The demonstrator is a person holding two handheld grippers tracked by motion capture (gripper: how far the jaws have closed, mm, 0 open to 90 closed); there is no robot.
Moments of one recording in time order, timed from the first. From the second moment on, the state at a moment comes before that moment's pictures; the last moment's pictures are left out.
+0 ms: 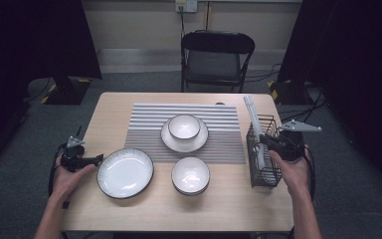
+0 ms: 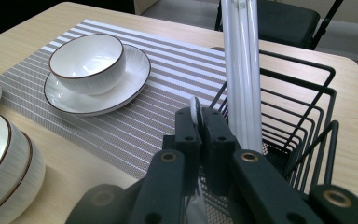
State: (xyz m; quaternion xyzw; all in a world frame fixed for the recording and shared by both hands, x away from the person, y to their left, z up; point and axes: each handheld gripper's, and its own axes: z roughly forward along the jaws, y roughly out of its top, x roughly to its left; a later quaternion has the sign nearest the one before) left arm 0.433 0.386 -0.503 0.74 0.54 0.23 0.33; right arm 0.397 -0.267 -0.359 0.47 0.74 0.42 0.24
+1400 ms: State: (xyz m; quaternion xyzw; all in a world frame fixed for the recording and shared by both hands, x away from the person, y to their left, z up) left arm 0.433 0.386 -0.503 0.74 0.54 0.23 0.33; right arm 0.390 -0.266 -0.321 0.45 0.71 0.46 0.28
